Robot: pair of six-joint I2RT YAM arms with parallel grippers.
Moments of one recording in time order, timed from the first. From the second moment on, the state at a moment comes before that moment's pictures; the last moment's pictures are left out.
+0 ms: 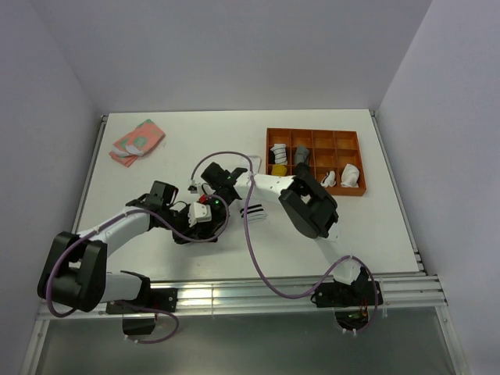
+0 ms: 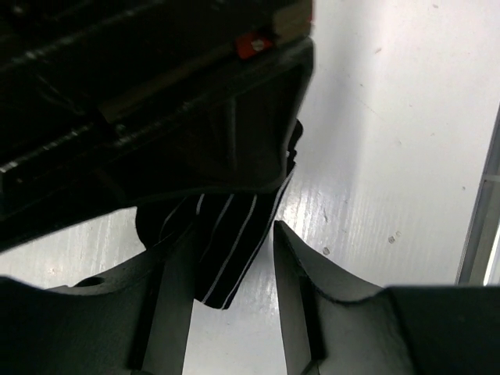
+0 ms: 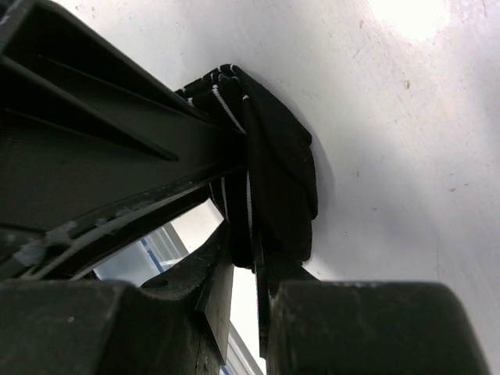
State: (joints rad) left arm -0.31 1.30 0.58 -0.45 0.69 0.92; right arm 0.88 2.22 1.62 -0.60 -0.68 0.25
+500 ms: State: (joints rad) left arm -0.35 1.43 0.68 -0.48 0.66 0.87; right arm 0.86 2.22 1.61 -0.60 -0.70 0.29
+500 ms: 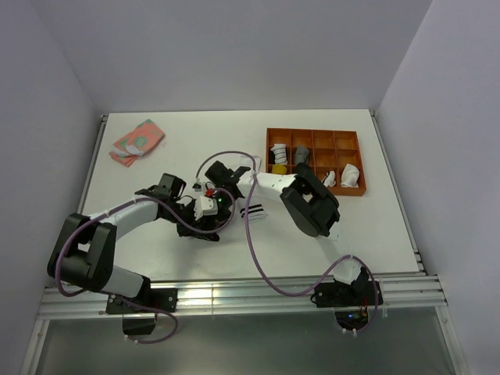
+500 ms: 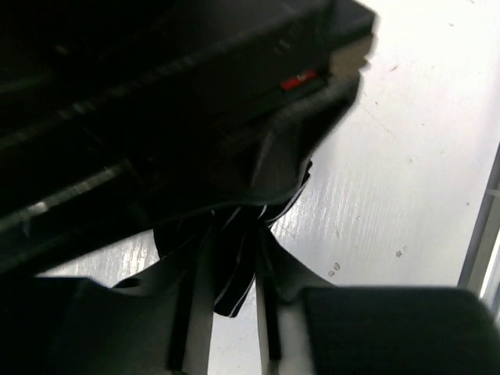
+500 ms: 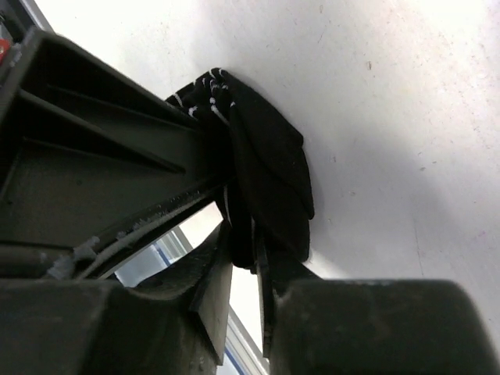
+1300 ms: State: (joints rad) left arm -0.35 1.57 0.81 -0.66 0.73 0.91; right arm 0.86 1.88 1.17 -0.31 -0.33 0.52
